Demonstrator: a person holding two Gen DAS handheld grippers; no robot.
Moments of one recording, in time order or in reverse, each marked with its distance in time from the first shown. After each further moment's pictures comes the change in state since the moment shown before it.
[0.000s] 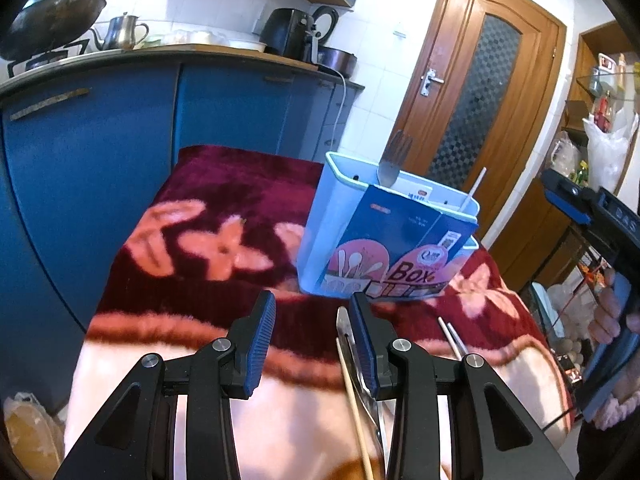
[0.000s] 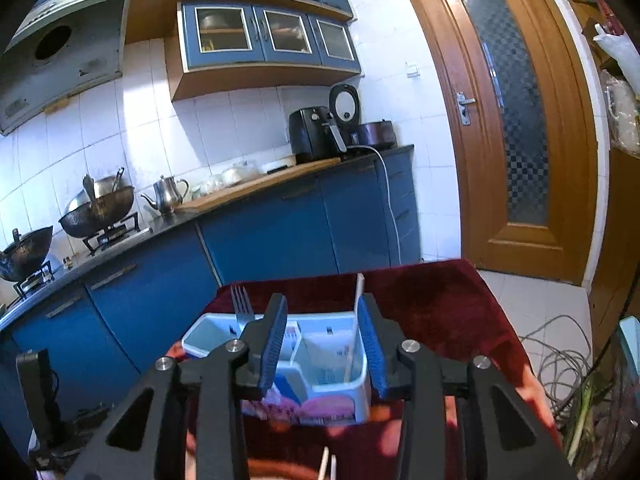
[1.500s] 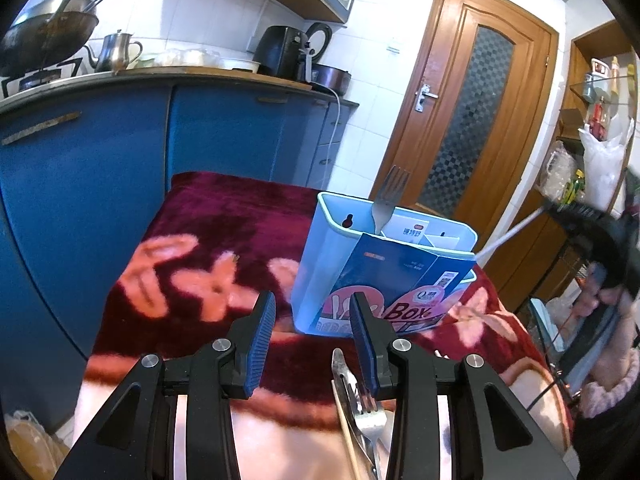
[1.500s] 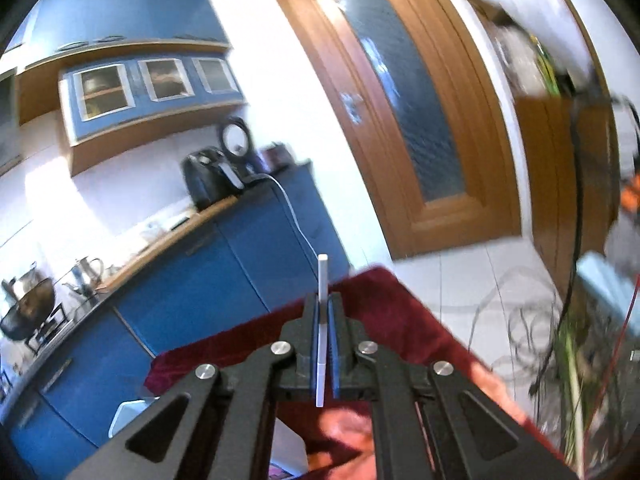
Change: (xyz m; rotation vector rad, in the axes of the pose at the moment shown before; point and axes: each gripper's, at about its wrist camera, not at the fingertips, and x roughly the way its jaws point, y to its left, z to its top) left arm 0.005 -0.001 0.024 0.014 -0.070 -0.014; right arm 0.012 -0.071 0.022 0.266 -0.133 -0.267
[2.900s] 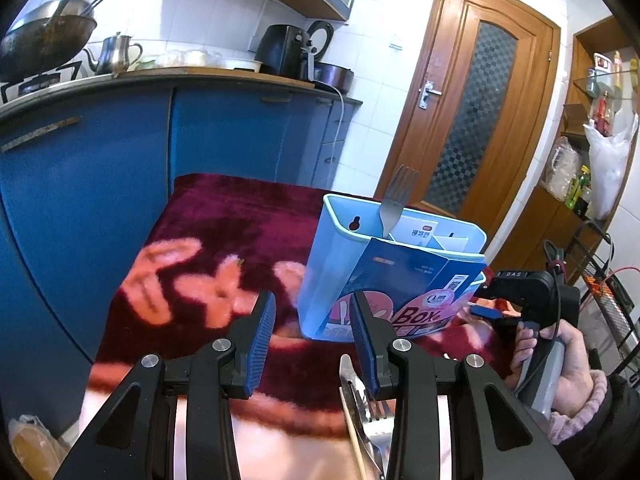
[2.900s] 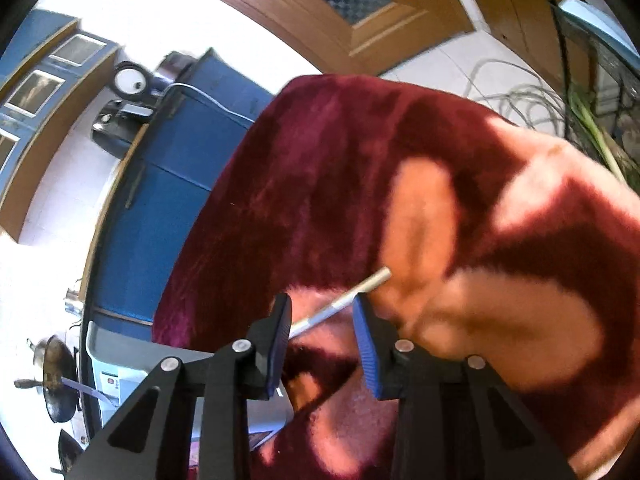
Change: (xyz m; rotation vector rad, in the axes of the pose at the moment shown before) left arm 0.006 0.000 0.004 0.014 0.004 0.017; right arm 0.107 -0.075 -0.111 0.548 0.553 -0.058
